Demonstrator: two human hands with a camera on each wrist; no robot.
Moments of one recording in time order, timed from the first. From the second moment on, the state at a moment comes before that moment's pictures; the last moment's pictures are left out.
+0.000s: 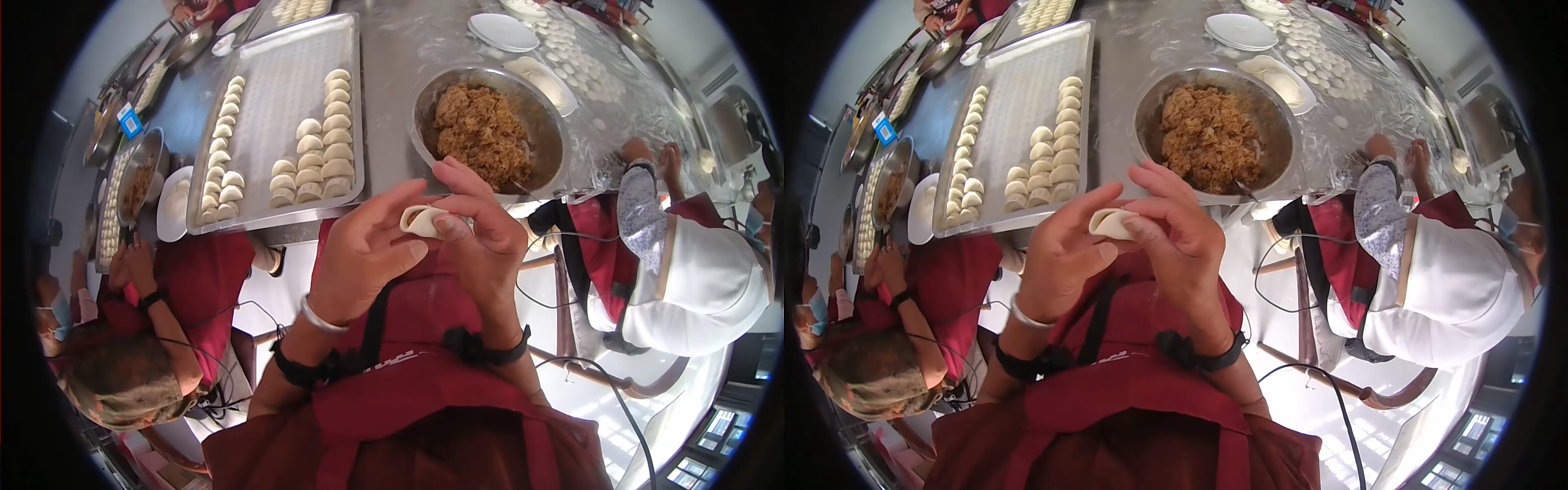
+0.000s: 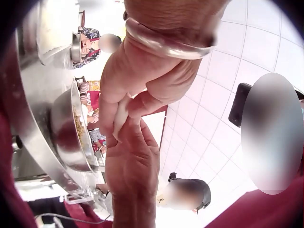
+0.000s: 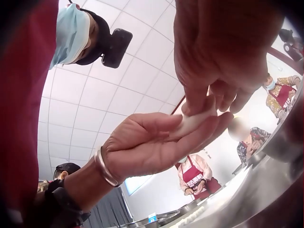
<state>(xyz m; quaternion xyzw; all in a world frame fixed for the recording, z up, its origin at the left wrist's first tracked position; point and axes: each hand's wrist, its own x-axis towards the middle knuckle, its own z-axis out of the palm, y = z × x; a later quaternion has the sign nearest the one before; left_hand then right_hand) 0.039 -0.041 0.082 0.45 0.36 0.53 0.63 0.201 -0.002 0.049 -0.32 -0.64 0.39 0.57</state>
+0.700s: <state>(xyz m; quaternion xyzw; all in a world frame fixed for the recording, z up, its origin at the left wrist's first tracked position) 0.051 -0.048 0.050 0.43 0.34 0.57 0.61 0.202 -0.003 0.055 -0.32 -0.71 0.31 0.55</state>
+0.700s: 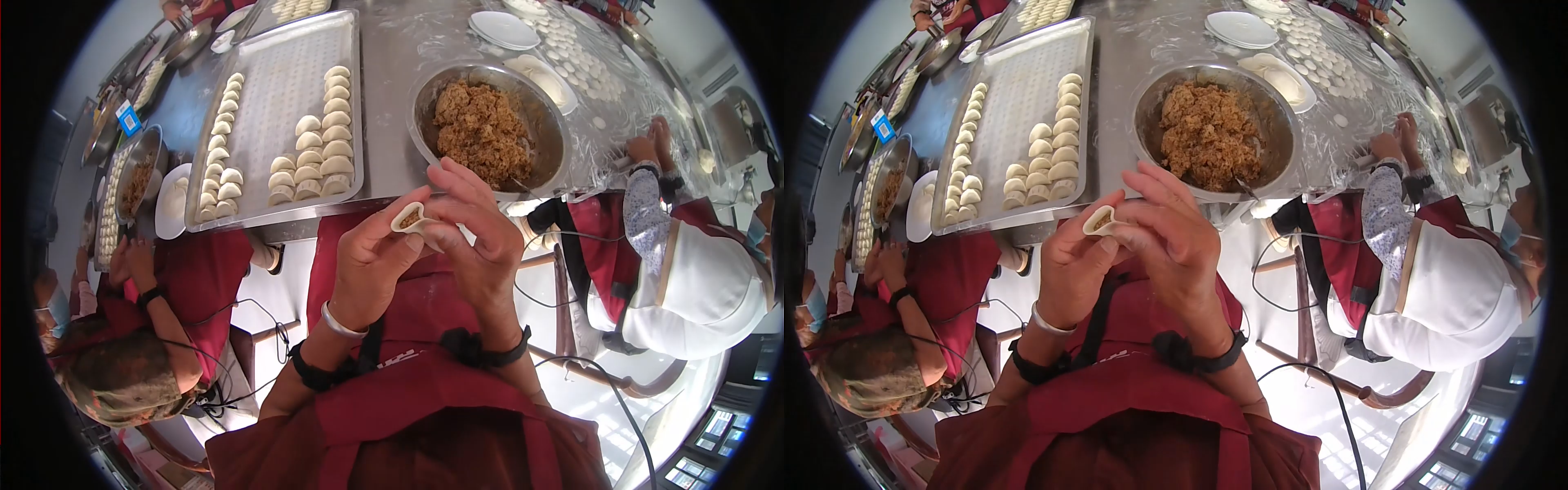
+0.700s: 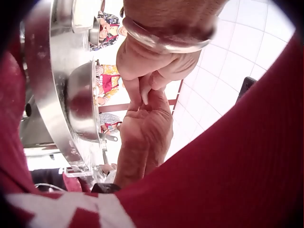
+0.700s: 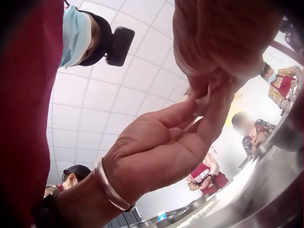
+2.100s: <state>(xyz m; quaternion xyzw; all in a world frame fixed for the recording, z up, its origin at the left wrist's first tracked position) 0.045 -0.058 0.059 0.44 0.40 0.53 0.60 0.190 -0.013 0.044 -0.30 -0.67 0.39 0.56</state>
